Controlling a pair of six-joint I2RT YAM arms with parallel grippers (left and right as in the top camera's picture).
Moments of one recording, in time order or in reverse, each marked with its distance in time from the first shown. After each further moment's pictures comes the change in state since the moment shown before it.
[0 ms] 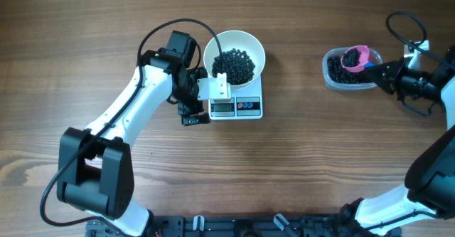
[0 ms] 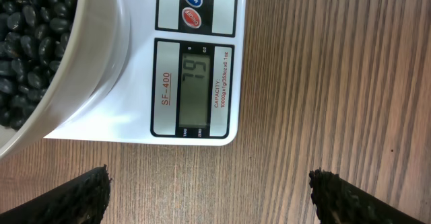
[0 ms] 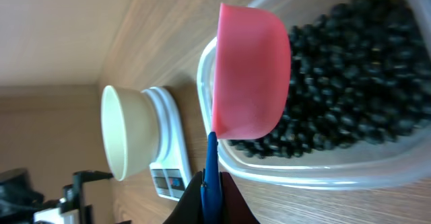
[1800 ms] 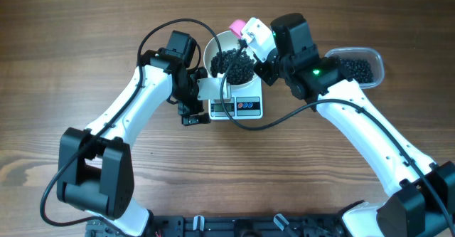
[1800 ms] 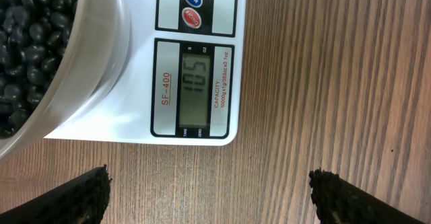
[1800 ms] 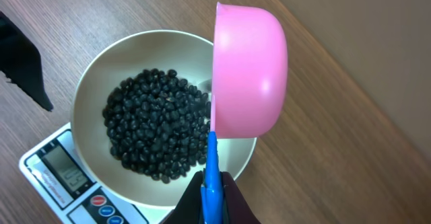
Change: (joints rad) left arm 0.000 0.000 0.000 0.000 0.000 0.000; right arm 1.029 -0.211 0.044 0.341 0.908 -0.477
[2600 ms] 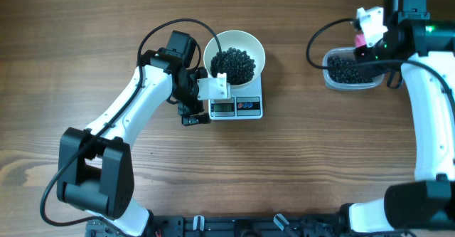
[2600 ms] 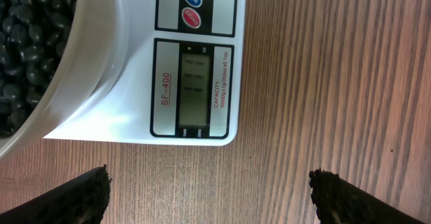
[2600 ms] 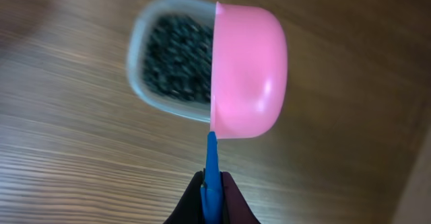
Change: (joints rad) left arm 0.000 0.000 0.000 0.000 0.000 0.000; right arm -0.525 0.061 0.350 -0.767 0.223 0.061
